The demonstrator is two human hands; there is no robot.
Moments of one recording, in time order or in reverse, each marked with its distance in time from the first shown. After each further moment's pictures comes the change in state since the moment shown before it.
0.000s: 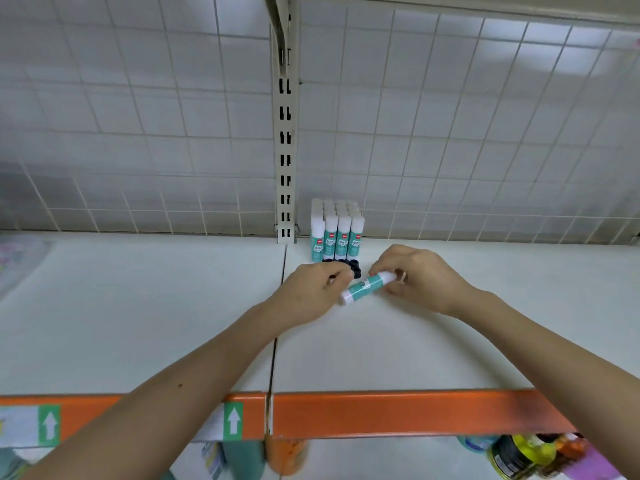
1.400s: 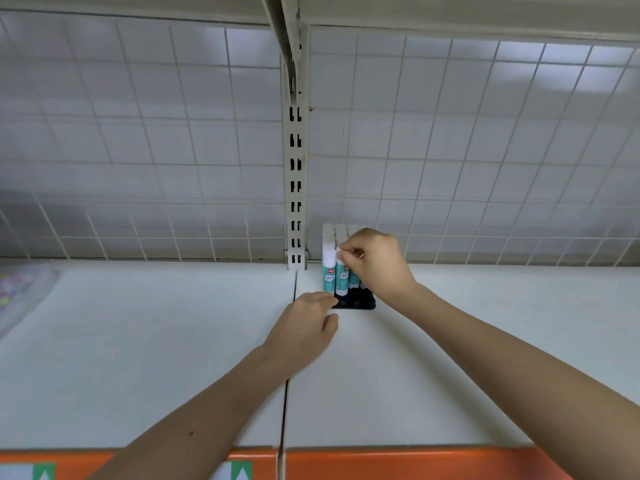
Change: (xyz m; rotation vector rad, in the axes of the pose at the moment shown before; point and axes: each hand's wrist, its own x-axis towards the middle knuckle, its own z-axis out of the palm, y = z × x) left_hand 0.008 -0.034 0.008 0.296 0.138 0.017; right_hand 0.090 -0.042 0.019 0.101 0.307 0.147
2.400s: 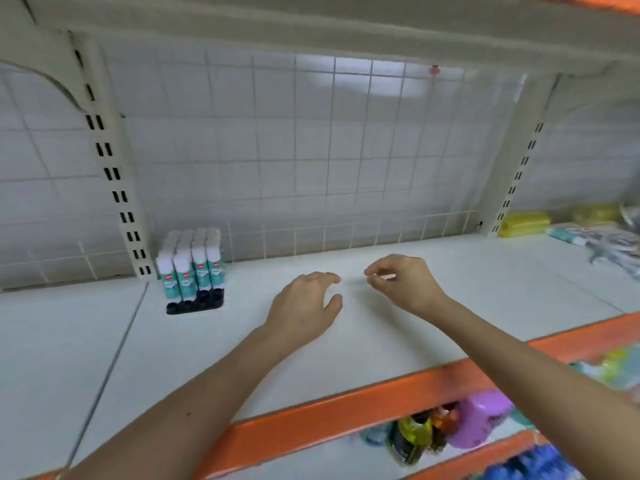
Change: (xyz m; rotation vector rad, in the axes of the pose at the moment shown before) left_hand 0.050 0.195 0.047 -0.119 -0.103 0.113; right_hand -0.130 0.159 -0.164 0.017 -0.032 0.363
